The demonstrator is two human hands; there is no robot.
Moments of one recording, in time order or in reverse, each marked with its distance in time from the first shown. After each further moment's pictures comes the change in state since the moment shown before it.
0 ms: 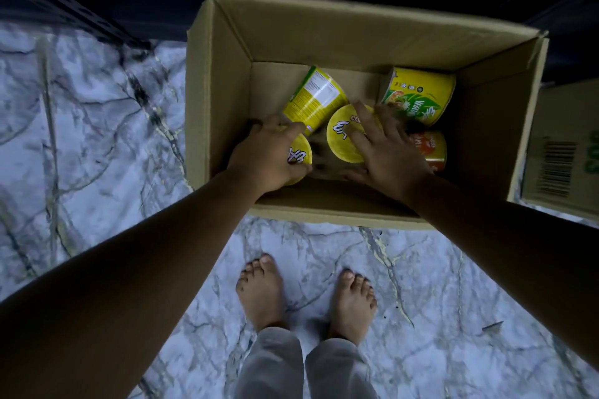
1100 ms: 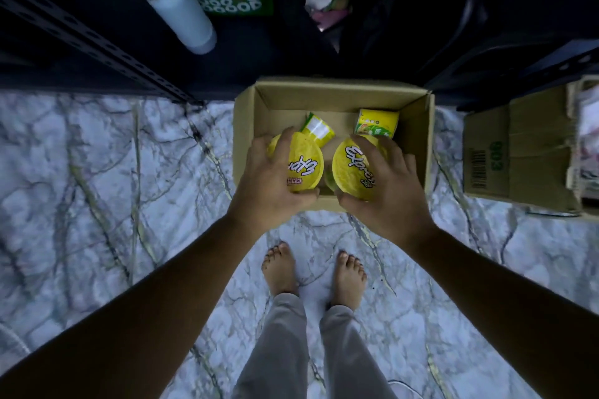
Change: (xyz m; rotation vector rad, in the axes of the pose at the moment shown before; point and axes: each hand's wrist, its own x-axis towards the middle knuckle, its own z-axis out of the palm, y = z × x) left_hand -0.188 0.094 -0.147 -0.285 0.262 0.027; right_hand -0.152 -0.100 -0.207 0.515 0.348 0.333
